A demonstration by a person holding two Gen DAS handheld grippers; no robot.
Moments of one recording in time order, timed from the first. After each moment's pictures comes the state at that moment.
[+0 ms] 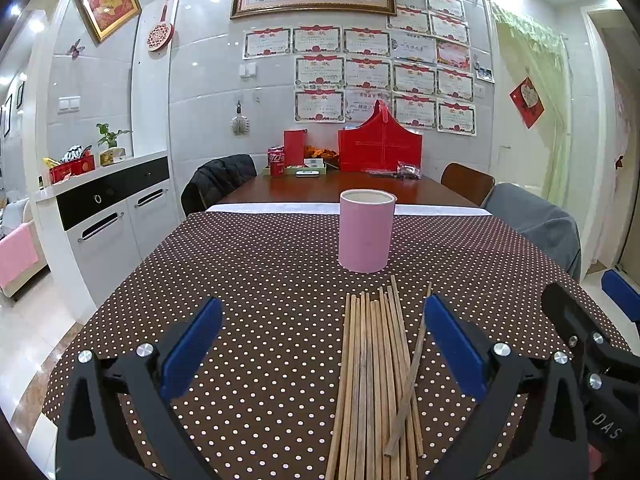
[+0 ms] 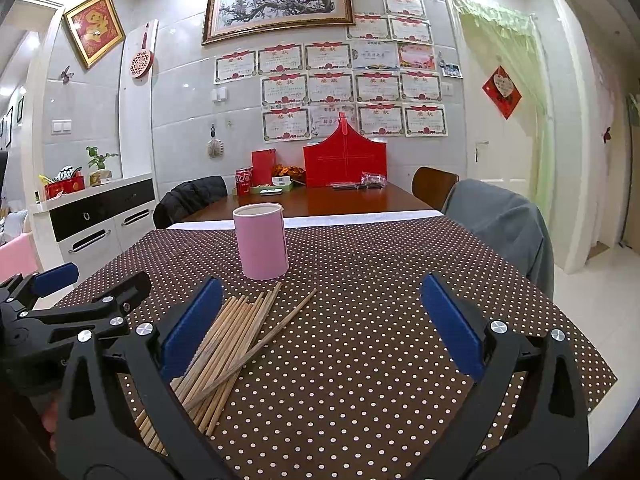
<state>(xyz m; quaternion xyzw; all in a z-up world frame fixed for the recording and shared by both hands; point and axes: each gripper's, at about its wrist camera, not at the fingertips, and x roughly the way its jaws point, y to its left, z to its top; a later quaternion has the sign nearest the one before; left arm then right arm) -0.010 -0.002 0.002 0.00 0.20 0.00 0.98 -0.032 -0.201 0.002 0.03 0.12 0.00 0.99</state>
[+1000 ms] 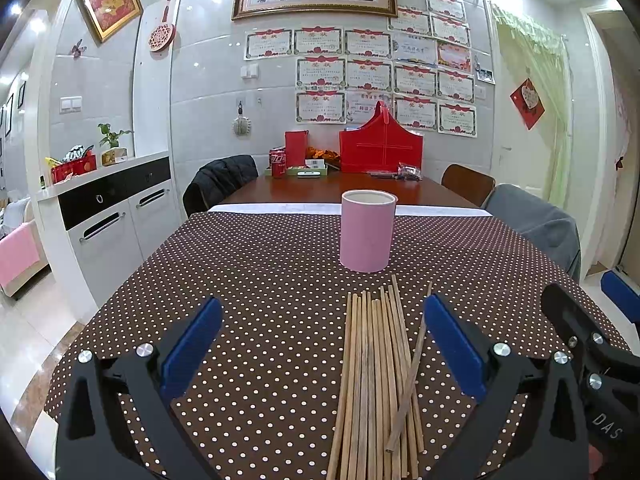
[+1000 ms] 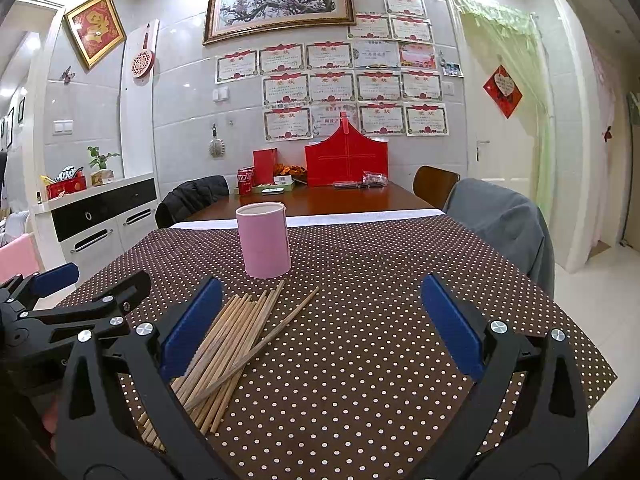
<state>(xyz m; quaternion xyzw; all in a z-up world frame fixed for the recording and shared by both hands) -0.015 -0.002 0.000 0.01 0.20 0.00 0.98 -0.030 -0.199 0.000 0.03 0.12 0.00 0.99</state>
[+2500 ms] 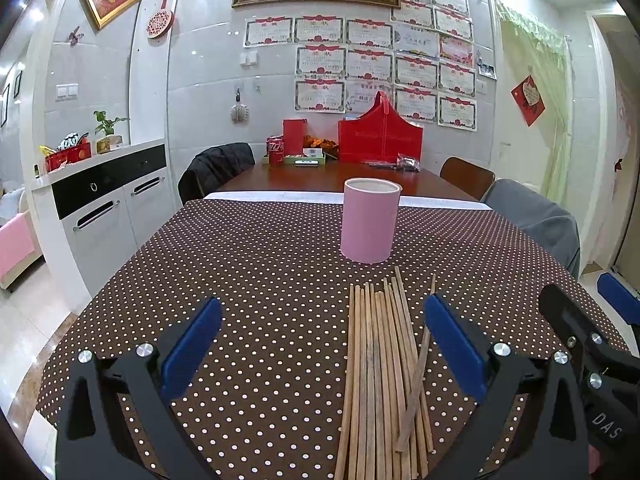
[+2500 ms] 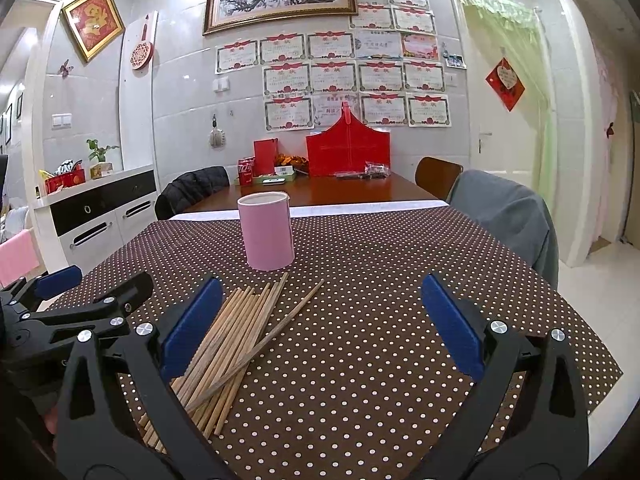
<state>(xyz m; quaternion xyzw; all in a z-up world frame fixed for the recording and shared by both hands) 0.000 0.011 -0.006 -0.01 0.22 -0.01 0.98 -0.020 -0.193 -0.007 0.04 0.14 0.00 0.99</state>
